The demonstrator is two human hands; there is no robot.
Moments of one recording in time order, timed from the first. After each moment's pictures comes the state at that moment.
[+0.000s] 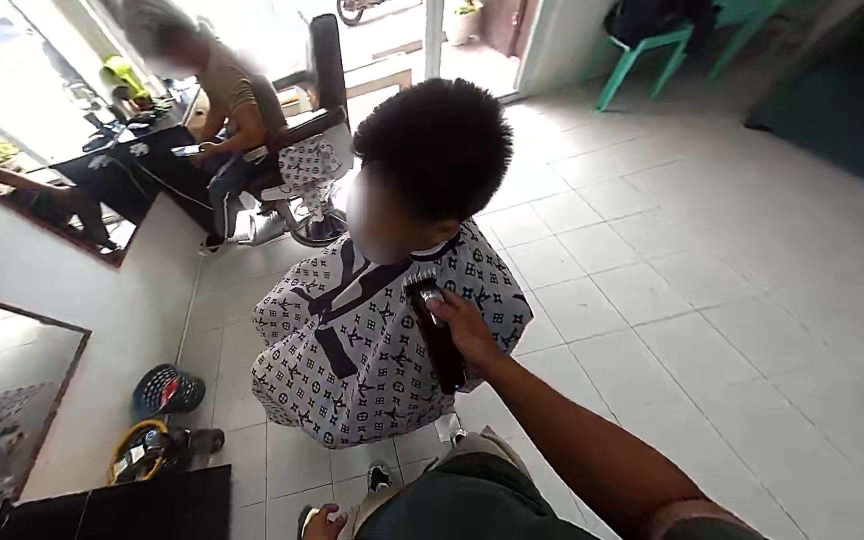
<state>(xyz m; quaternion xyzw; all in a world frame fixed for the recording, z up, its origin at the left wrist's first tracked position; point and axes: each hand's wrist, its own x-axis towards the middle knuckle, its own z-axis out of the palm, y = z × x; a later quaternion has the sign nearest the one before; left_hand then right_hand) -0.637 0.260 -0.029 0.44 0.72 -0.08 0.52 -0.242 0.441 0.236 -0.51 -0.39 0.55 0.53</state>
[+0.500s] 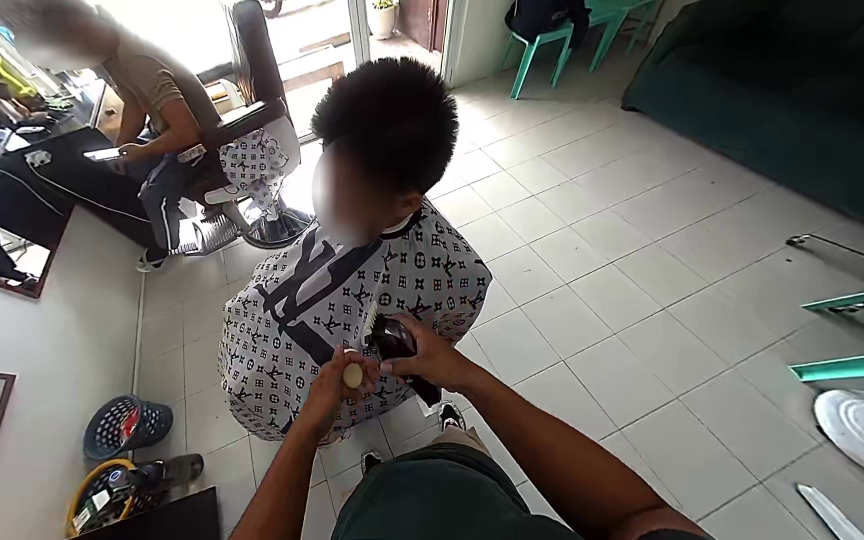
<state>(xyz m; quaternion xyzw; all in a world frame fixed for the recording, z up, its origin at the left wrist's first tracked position) -0.506 0.417 0.201 0.54 0.37 0.22 0.72 -0.291 0.367 0.232 -0.47 -0.45 0.62 0.44</state>
